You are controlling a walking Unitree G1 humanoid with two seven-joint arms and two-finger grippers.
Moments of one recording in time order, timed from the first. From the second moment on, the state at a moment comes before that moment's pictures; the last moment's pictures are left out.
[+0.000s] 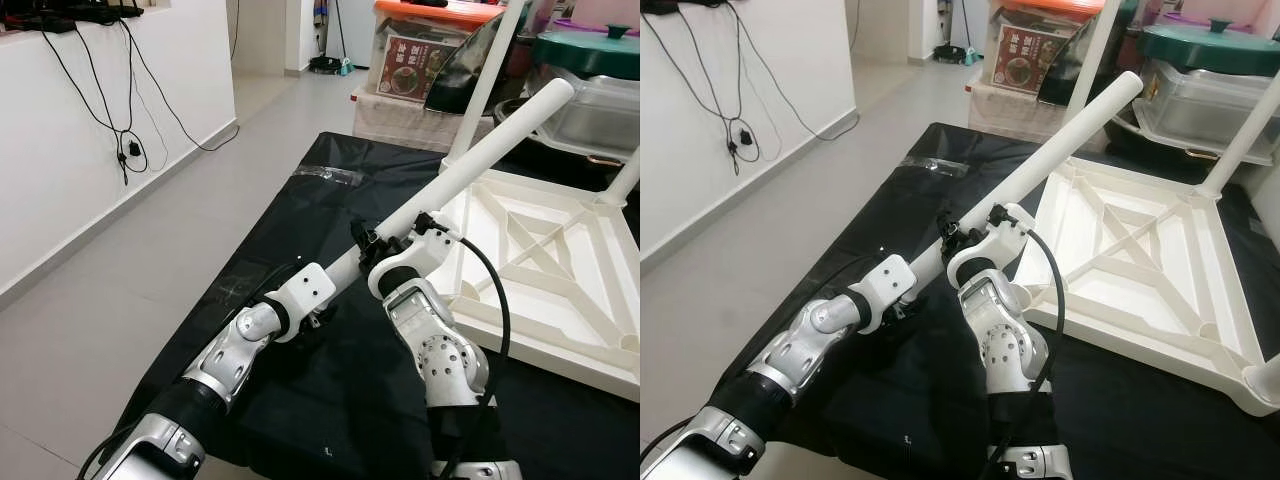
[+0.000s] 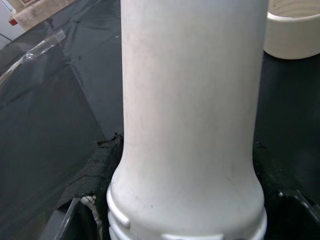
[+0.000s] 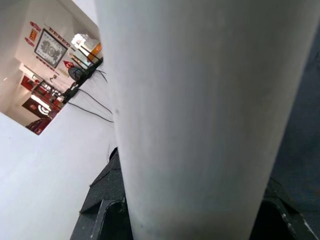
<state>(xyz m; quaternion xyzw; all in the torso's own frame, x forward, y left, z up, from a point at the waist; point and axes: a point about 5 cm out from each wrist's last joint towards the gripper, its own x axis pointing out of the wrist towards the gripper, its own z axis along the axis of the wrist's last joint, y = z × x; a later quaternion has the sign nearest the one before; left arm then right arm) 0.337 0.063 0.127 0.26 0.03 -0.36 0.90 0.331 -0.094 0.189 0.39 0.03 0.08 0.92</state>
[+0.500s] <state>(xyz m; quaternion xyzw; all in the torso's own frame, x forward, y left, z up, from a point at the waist) 0.341 0.077 0.134 0.19 0.03 -0.35 0.91 0.329 -0.092 0.197 0.40 0.02 0.10 0.91</state>
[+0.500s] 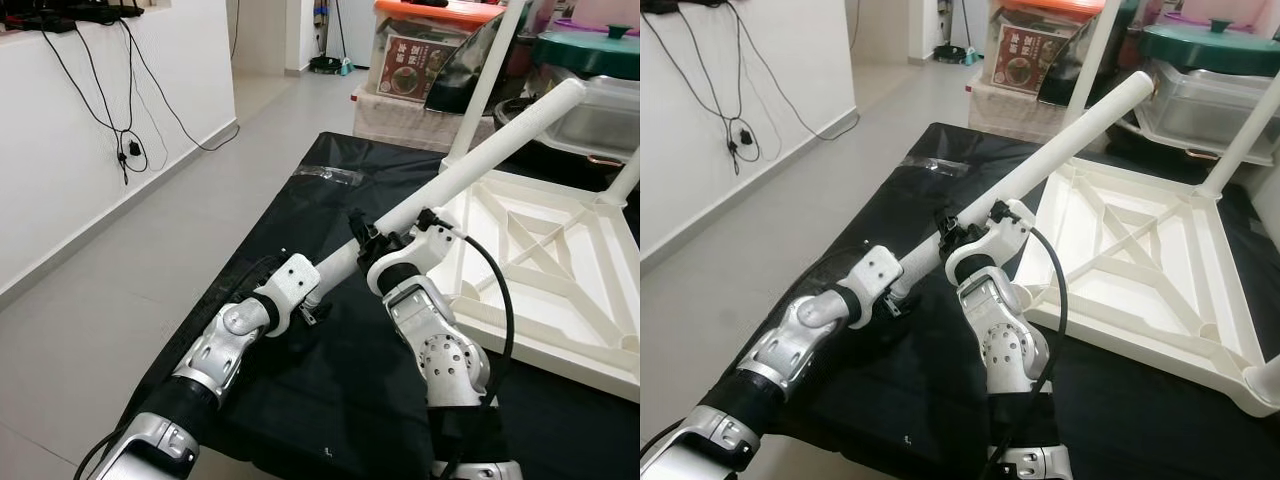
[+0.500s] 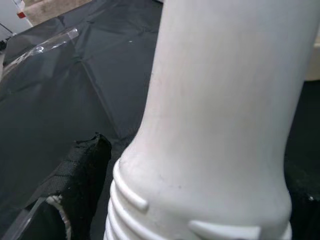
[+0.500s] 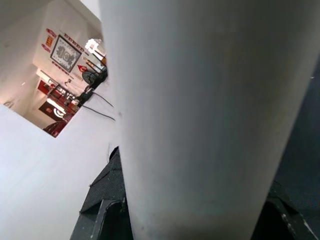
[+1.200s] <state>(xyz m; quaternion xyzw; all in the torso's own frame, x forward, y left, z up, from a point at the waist) 0.292 0.086 0.139 0.12 -0.01 -0.47 0.87 0.351 -0.147 0.250 0.30 -0.11 0.08 0.95</state>
